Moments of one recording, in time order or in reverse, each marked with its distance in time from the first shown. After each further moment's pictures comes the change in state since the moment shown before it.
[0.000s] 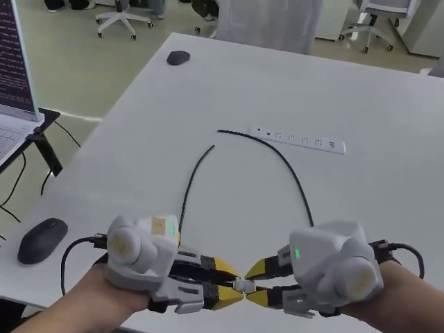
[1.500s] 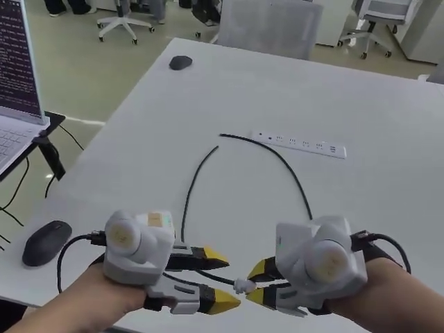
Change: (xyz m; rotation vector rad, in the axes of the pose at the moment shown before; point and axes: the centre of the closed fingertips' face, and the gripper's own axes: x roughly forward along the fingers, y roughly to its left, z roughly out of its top) left arm -0.009 0.013 -0.007 -0.103 0.012 0.051; right arm 0.005 -0.003 -0.001 0.102 0.166 -0.034
